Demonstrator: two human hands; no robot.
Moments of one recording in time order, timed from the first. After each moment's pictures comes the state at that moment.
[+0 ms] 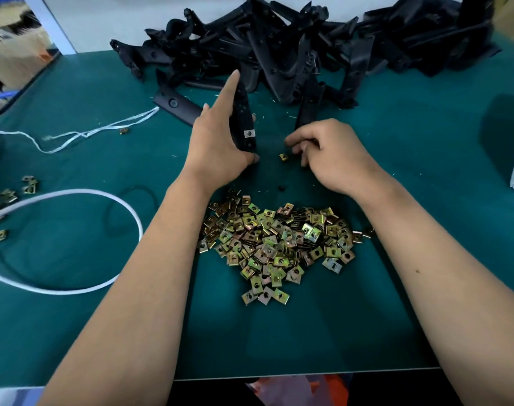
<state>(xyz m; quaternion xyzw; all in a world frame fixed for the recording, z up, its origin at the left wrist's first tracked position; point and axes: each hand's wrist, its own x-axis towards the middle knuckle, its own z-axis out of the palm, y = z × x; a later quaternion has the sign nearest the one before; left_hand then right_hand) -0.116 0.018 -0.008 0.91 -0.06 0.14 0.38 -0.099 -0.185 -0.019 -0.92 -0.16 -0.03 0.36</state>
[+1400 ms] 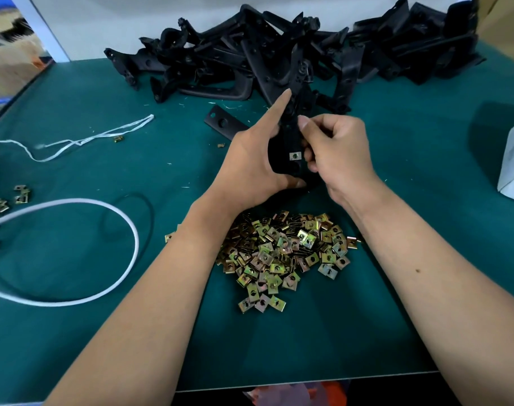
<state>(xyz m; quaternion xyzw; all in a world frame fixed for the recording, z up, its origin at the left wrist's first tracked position) -0.124 -0.023 -0.020 0.87 -0.19 0.11 0.43 -0.104 -0.176 -0.017 -0.71 -0.03 -0.07 0.70</state>
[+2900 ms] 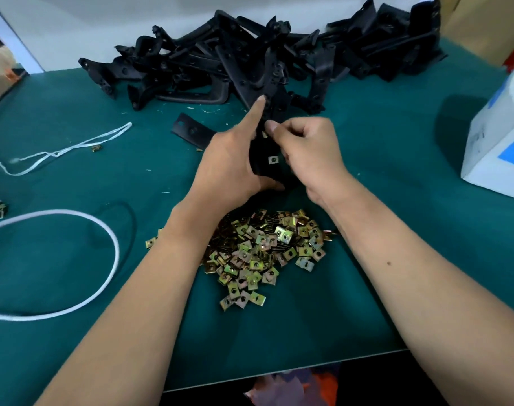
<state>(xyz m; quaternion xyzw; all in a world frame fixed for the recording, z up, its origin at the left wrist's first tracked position) -0.135 -0.030 -0.004 0.93 -0.12 0.10 0.34 -0.113 -0.175 -0.011 -0.77 -0.03 -0.08 0.64</state>
